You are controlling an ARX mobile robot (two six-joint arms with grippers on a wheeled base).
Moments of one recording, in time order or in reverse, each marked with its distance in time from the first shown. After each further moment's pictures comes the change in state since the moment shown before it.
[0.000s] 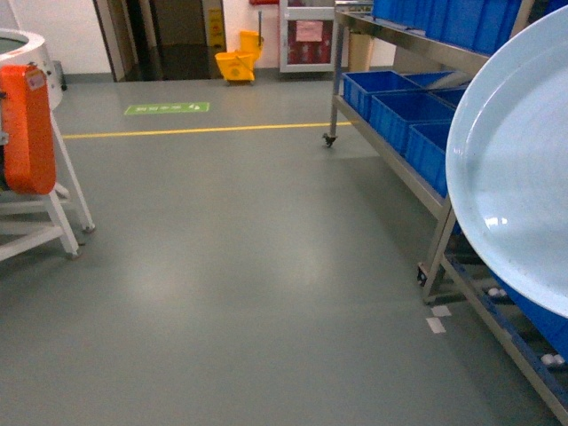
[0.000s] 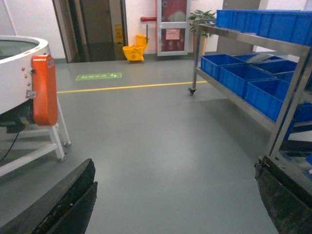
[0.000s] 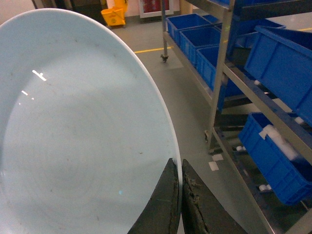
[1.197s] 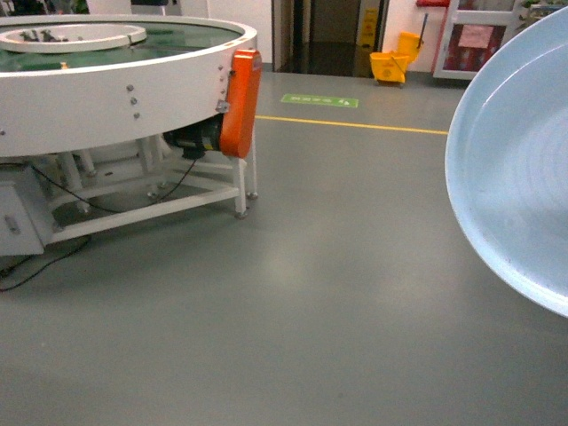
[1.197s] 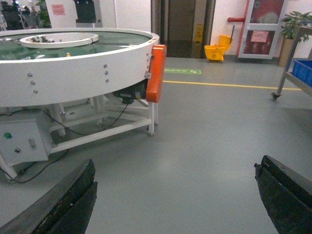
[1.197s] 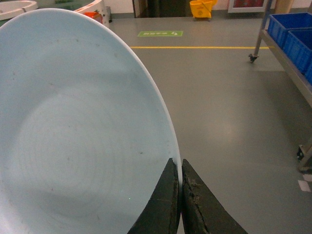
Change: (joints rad) left arm 0.000 0.000 0.000 0.000 -0.003 0.000; right arm 0.000 0.001 0.002 0.000 0.003 0.000
